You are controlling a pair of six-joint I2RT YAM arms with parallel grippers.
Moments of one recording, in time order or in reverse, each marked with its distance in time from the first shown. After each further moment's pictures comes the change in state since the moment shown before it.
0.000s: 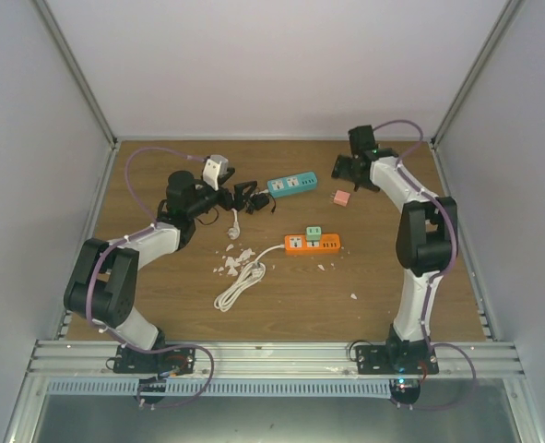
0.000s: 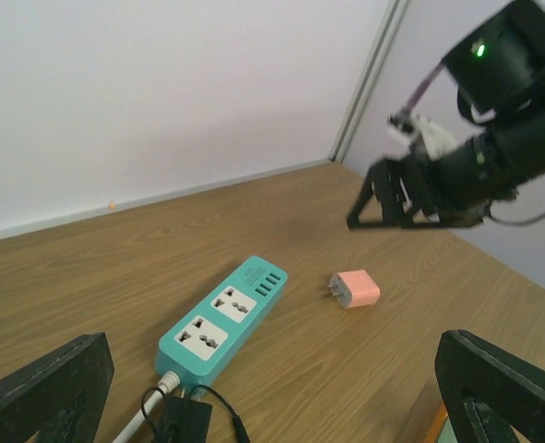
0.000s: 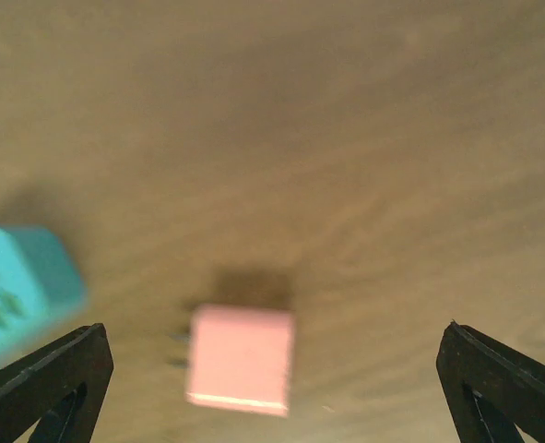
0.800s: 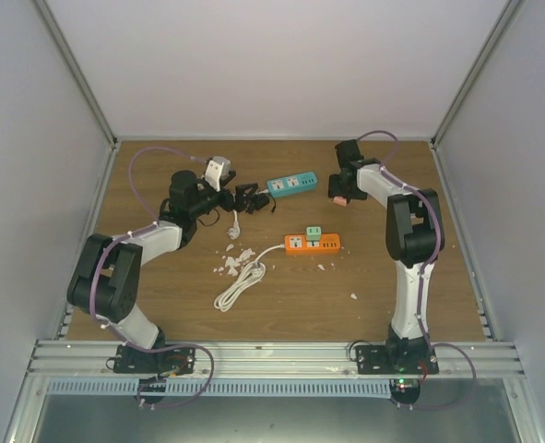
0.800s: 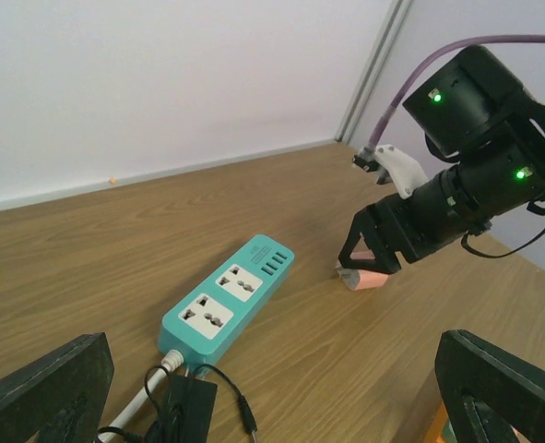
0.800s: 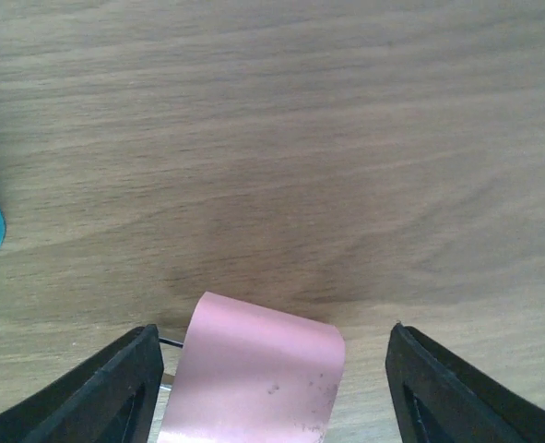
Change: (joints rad) left arm 0.000 0.031 0.010 -0.027 0.000 0.009; right arm 0.041 0.121 -0.071 0.031 0.031 -0.215
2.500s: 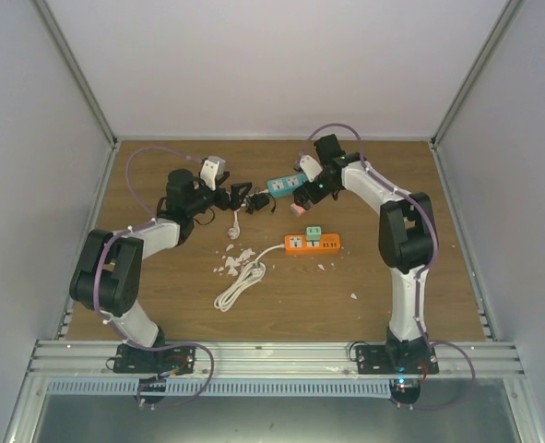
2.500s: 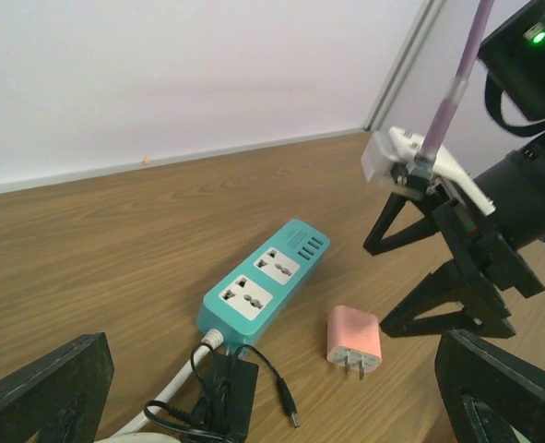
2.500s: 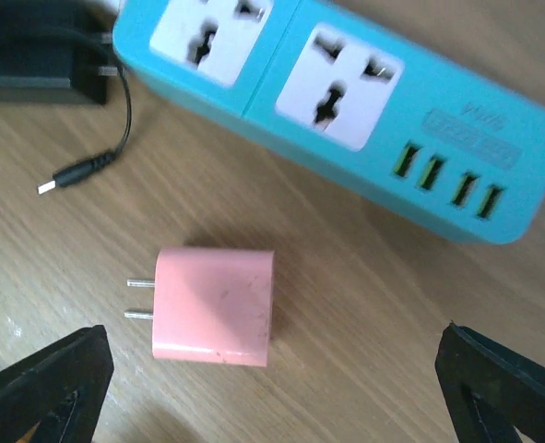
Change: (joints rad) left arm 0.042 0.044 0.014 -0.021 0.000 0.018; right arm 0.121 -0.024 0.081 -0.109 -0.397 -0.663
